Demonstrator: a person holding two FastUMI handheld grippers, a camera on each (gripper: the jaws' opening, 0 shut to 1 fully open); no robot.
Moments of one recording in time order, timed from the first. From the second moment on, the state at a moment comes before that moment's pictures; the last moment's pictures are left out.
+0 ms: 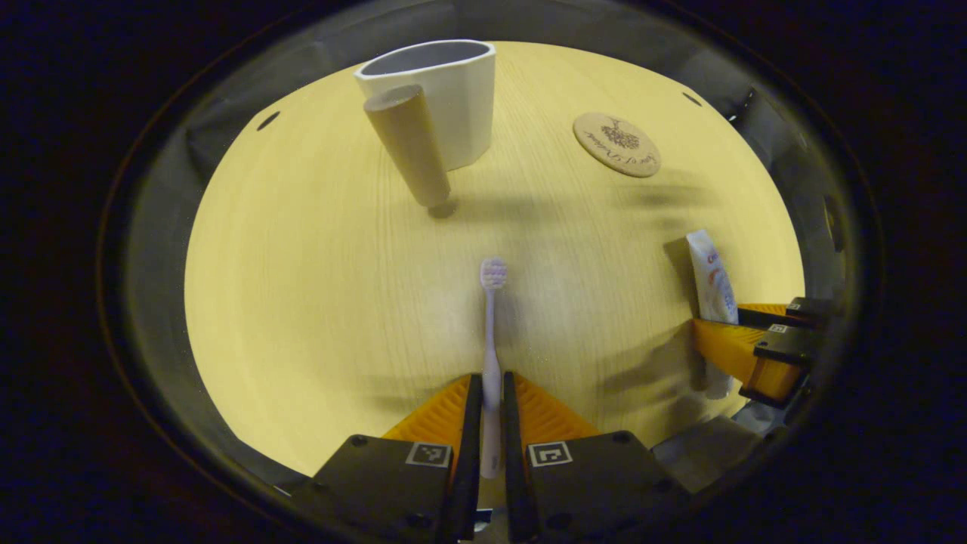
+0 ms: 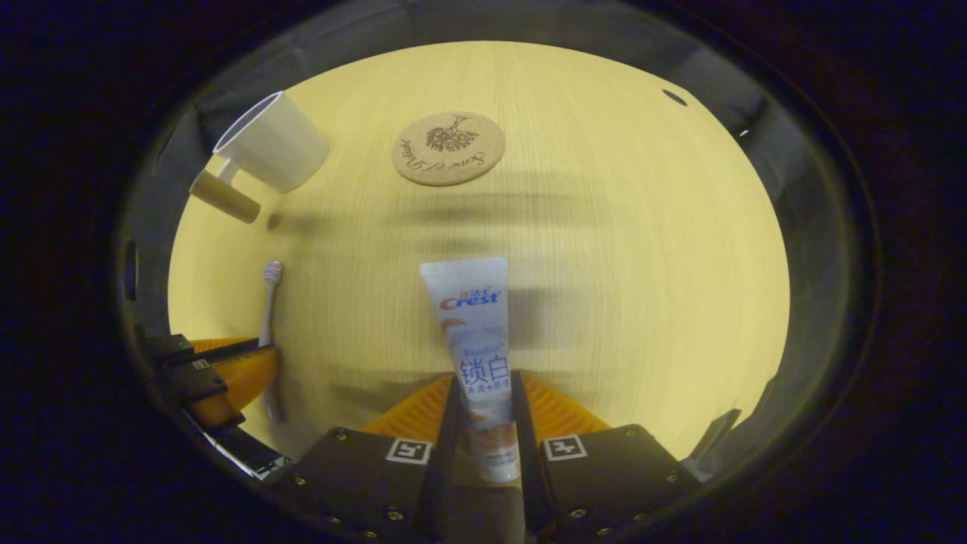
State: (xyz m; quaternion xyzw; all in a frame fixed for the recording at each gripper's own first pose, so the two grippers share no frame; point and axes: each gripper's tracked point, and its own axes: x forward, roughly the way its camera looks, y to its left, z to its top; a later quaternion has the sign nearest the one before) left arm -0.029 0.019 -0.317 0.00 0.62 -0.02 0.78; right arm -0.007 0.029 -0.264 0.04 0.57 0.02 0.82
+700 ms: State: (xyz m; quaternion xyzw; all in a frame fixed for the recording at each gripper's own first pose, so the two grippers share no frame) left arm -0.024 0.017 -0.308 -0.03 0.55 -0.03 0.83; right arm -0.008 0.027 -0.252 0.06 0.50 0.05 0.86
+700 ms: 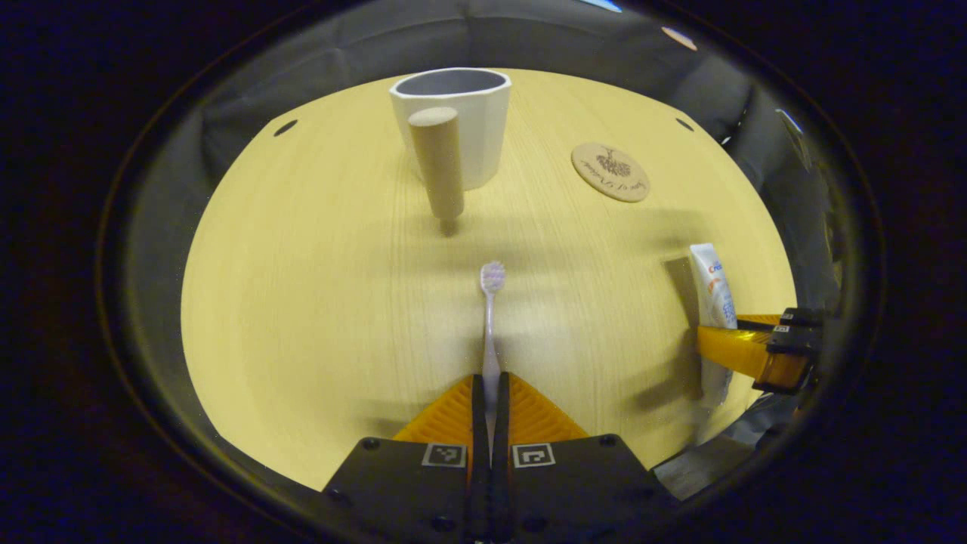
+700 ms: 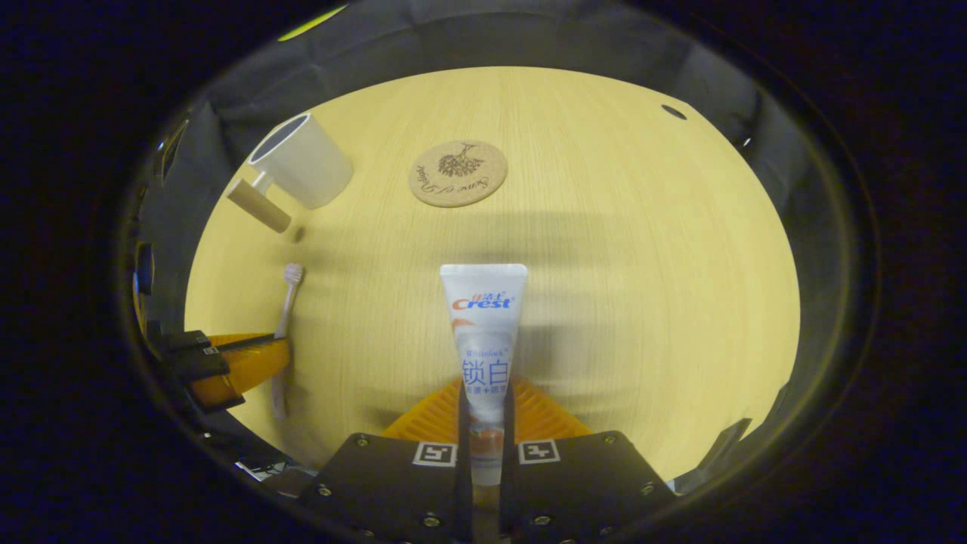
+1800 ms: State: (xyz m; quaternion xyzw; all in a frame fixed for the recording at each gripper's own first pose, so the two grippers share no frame) left arm -0.002 0.092 -0.154 -0.11 0.23 0.01 0.97; right arm 0.011 0.044 -0.104 0.09 0.23 0.13 0.96
